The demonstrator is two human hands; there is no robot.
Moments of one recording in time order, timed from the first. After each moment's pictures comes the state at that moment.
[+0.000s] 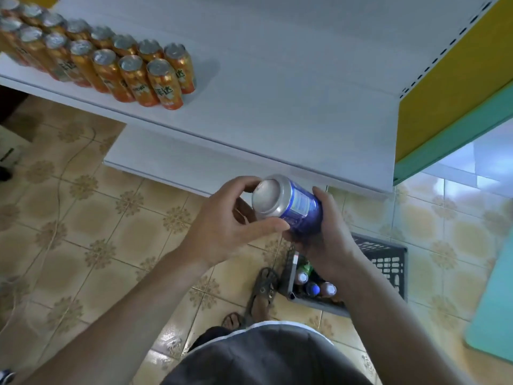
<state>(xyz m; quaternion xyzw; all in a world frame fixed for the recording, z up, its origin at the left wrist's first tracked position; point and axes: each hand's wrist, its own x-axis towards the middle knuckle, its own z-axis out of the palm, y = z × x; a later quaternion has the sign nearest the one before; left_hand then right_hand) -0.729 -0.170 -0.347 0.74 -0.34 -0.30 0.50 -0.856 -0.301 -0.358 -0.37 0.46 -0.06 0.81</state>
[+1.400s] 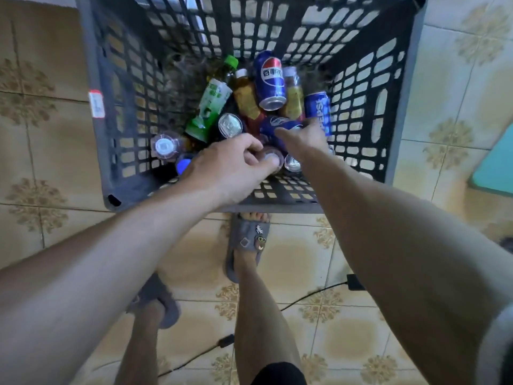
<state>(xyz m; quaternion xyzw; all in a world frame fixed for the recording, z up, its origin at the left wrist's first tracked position) -1.082 -0.391 -0.894 0.79 -0.29 -0.54 0.08 -1.202 -0.502 -1.009 -0.52 0.71 0.11 0.46</state>
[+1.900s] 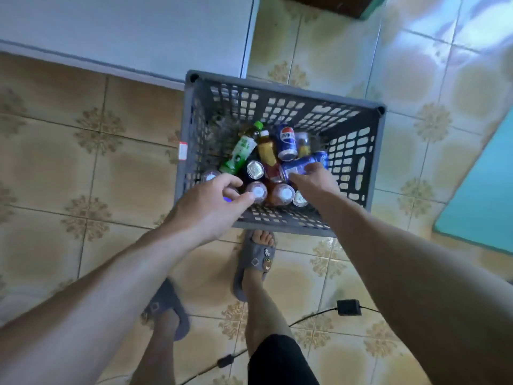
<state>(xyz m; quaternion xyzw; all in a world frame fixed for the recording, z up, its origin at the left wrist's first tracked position) -1.015 -0.332 -0.766 0.80 -0.23 -0.53 0.14 -1.171 -0.486 -0.863 -0.61 0.63 0.20 0.43</state>
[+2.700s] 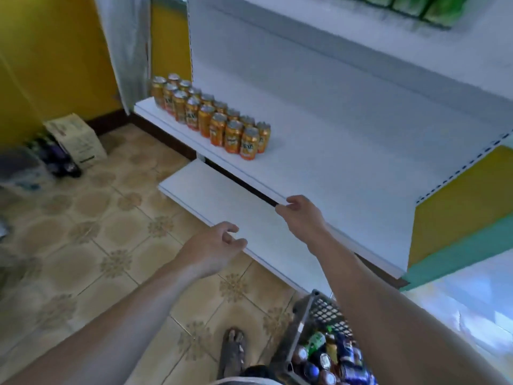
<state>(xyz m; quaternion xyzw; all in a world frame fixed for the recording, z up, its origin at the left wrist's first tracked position) -0.744 -0.028 -0.327 0.86 -0.18 -0.33 0.33 -0.785 -0.235 -0.322 -0.82 0.35 0.00 0.45</state>
